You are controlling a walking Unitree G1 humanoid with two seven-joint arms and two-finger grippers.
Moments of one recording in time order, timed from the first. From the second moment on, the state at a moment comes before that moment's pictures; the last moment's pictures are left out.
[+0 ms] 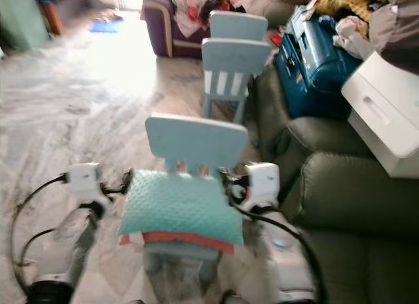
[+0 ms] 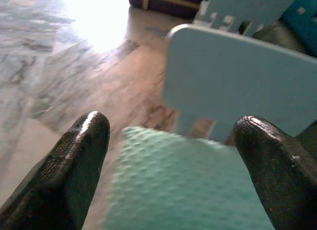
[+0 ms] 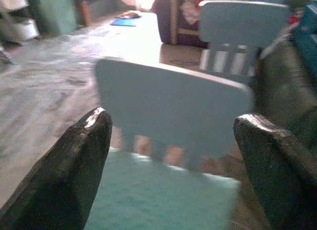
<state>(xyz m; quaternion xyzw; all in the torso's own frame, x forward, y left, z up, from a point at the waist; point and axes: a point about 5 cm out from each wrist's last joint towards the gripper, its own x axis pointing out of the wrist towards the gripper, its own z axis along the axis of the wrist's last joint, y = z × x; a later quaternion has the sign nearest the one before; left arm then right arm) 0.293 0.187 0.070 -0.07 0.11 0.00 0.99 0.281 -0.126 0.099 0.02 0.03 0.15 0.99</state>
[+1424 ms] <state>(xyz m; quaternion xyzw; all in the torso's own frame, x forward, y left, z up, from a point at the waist) 0.302 0.189 0.077 -0.05 0.09 -0.01 0.99 0.286 -0.134 0.102 0.01 0.02 0.12 0.99</state>
